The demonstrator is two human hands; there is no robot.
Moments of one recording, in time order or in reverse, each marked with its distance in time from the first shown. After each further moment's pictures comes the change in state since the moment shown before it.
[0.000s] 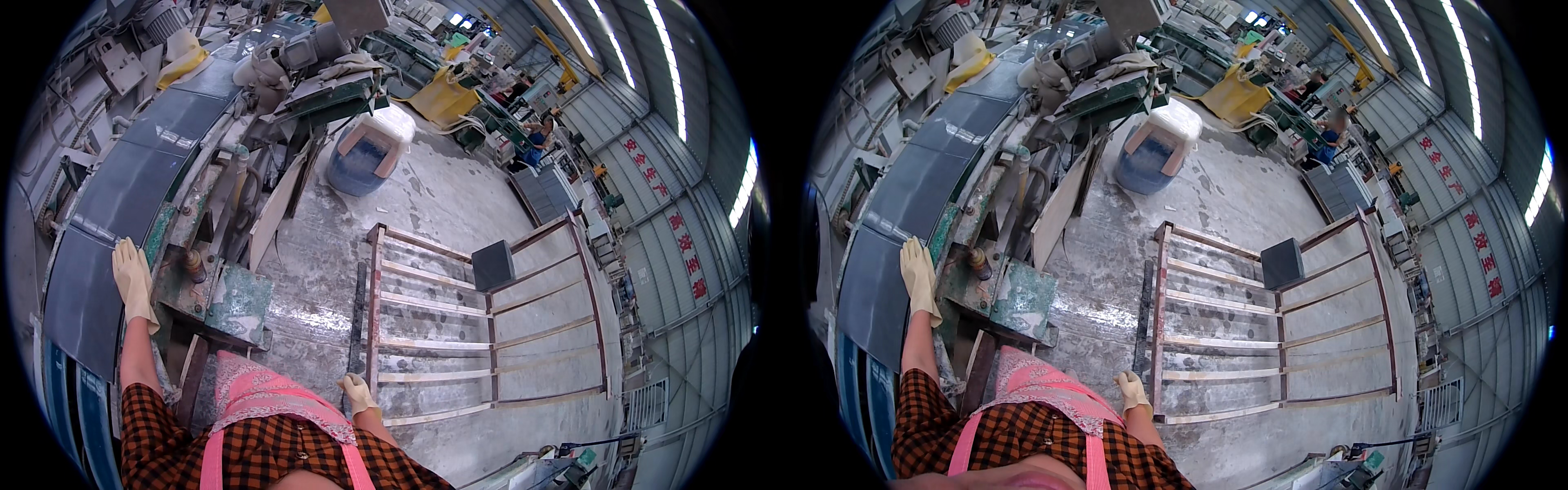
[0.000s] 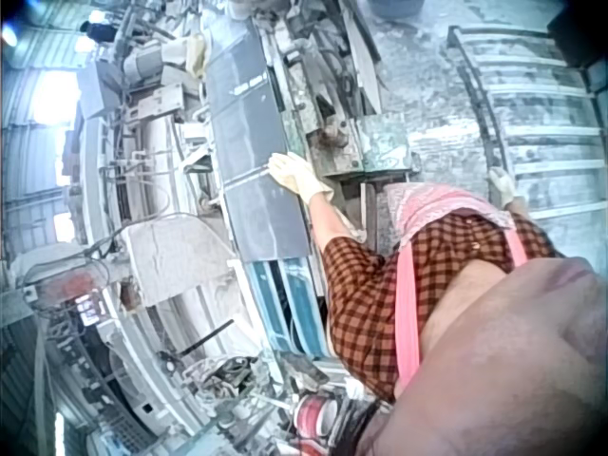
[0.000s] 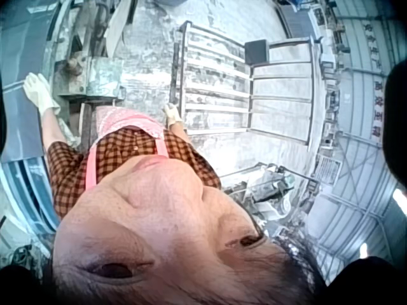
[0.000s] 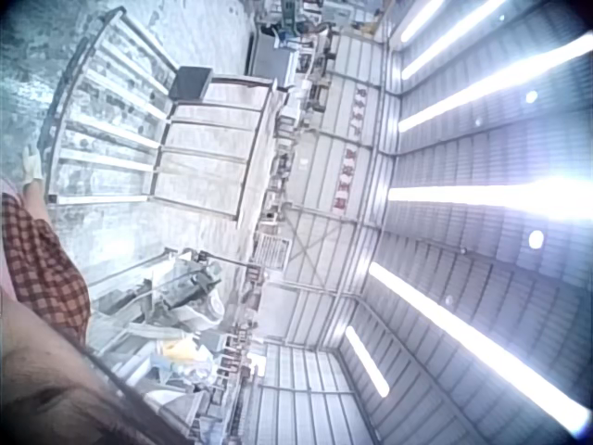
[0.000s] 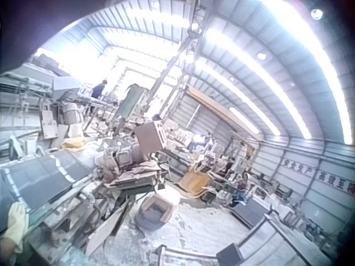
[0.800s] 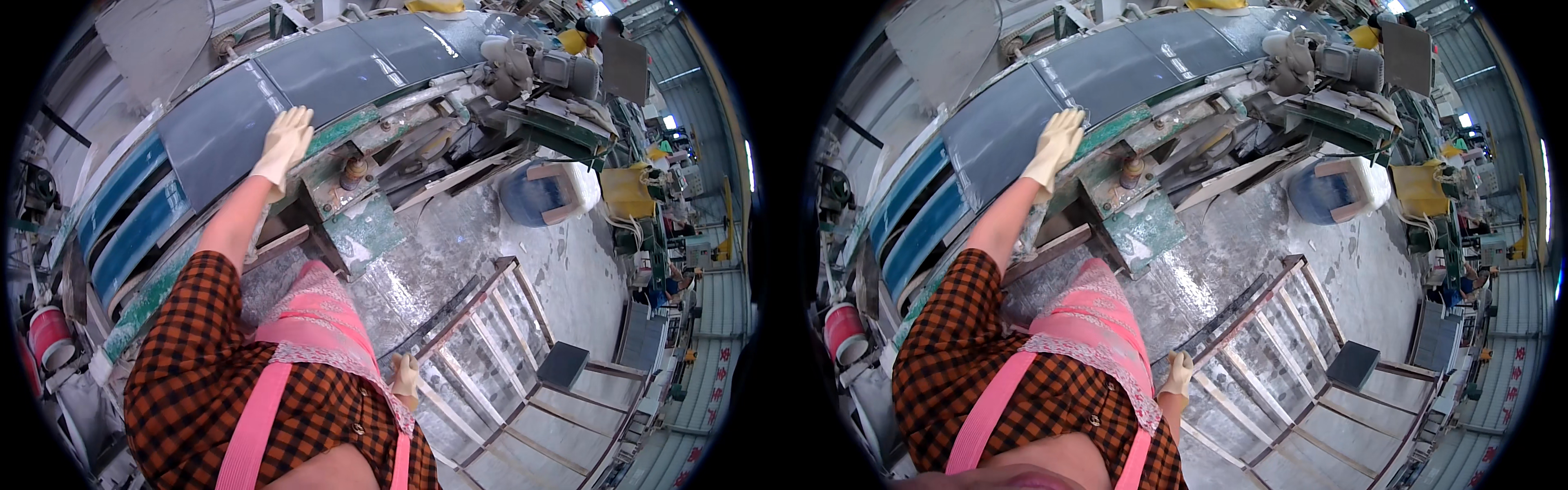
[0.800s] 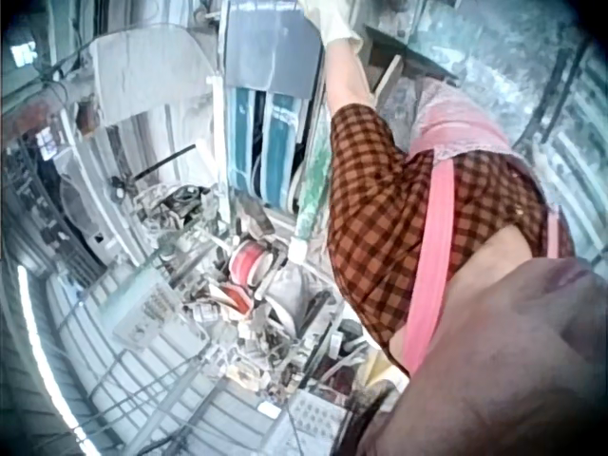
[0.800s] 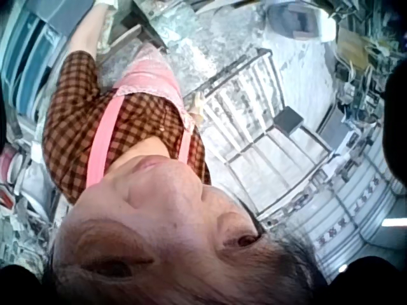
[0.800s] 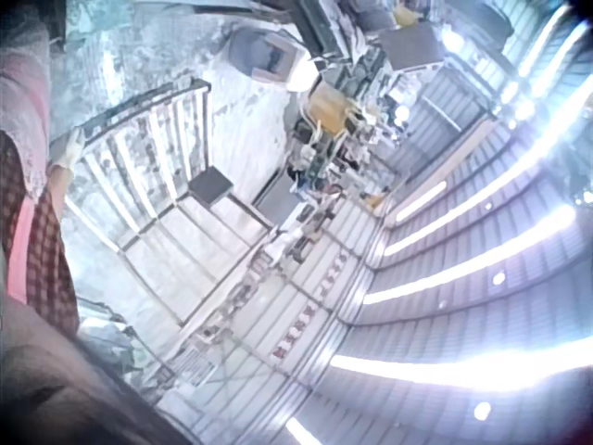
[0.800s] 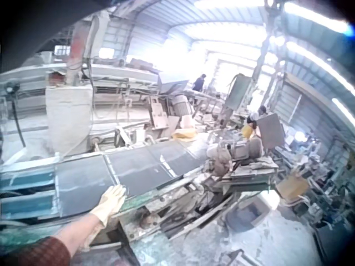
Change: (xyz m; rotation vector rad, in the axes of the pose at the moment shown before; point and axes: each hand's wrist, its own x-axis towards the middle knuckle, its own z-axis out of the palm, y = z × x) left_hand -0.020 -0.028 0.018 -0.135 0.018 -0.044; right_hand 0.008 -0.015 -0.009 -0.090 -0.093 0.131
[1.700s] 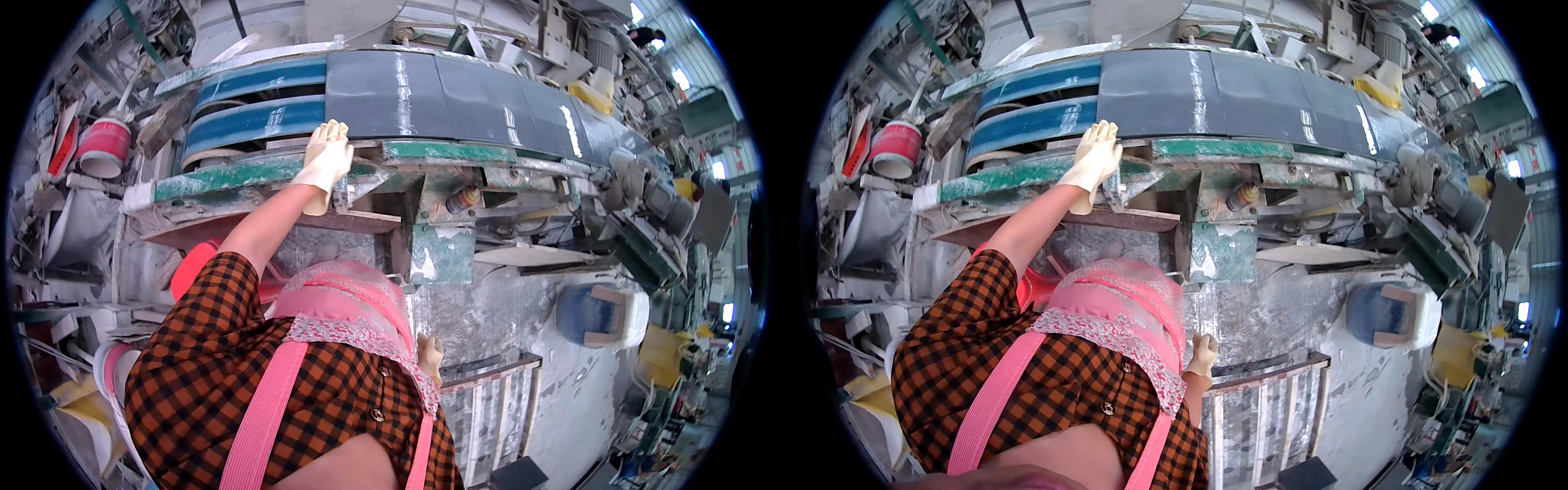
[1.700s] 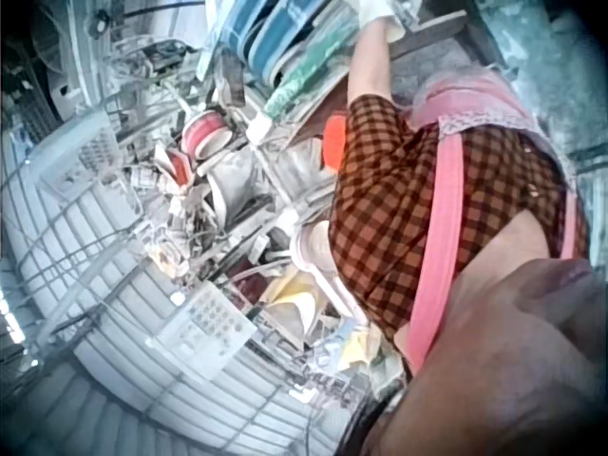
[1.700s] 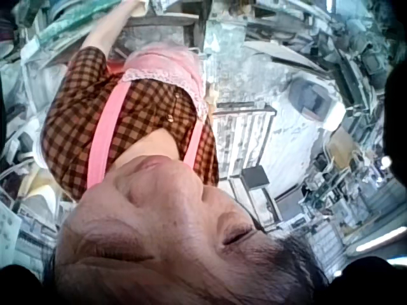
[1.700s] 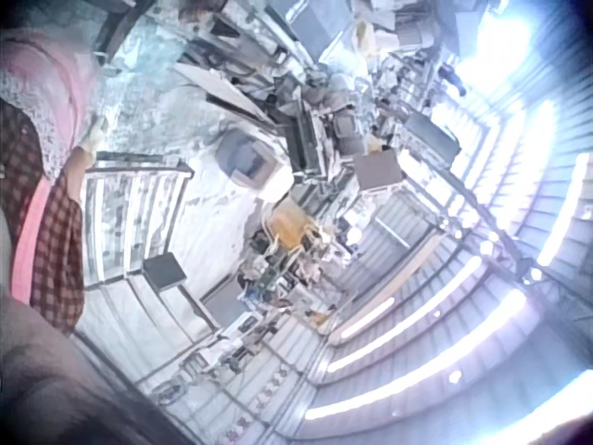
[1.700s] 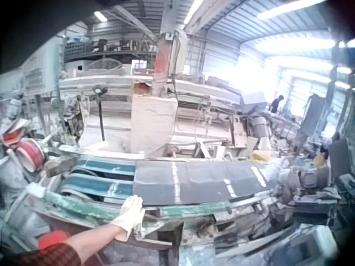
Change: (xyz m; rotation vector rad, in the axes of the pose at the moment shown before) left_hand -0.157 -0.028 -0.090 0.347 0.091 -0.495; right_hand 0.093 -0.024 0.039 -0.209 -0.484 -0.023
